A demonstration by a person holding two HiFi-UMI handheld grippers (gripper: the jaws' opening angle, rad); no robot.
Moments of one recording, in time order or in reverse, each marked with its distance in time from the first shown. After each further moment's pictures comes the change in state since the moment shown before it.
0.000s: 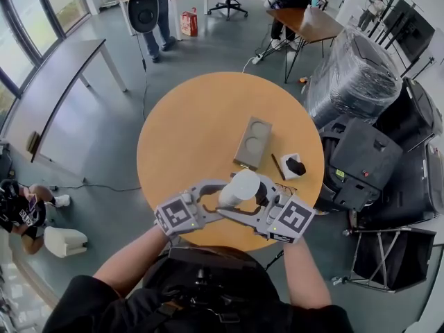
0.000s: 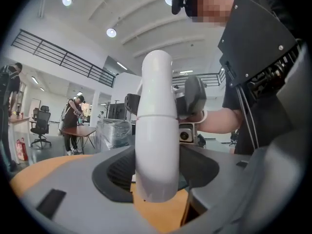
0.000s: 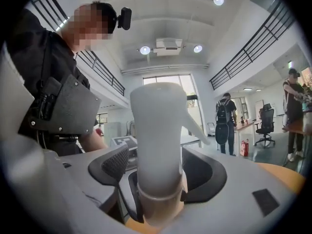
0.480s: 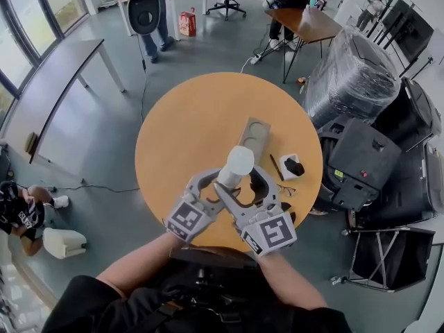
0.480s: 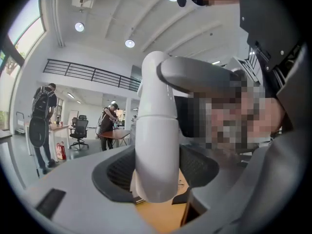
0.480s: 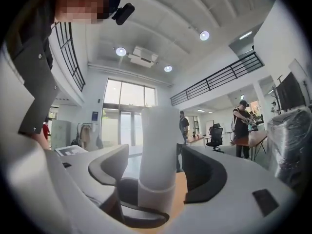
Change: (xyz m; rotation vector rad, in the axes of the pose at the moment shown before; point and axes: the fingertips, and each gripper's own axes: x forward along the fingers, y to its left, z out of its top) left arm -0.006 0.056 0.003 -0.019 0.000 0.431; right arm -0.002 -0.048 0.020 -0.049 -0.111 -0.574
